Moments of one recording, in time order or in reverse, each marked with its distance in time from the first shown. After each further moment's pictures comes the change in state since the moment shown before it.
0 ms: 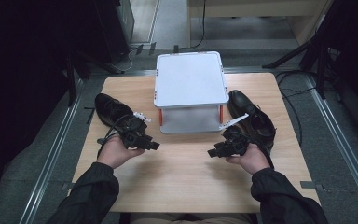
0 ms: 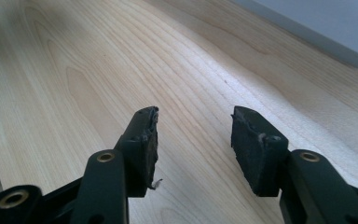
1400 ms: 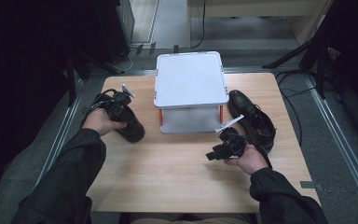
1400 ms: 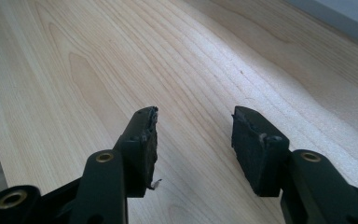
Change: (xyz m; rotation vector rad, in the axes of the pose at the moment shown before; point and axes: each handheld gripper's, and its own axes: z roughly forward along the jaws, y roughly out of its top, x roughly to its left) left arm 0.085 0.042 -0.031 0.195 0.135 -0.116; right arm 0.004 0.001 0.008 0.053 0.017 -0.025
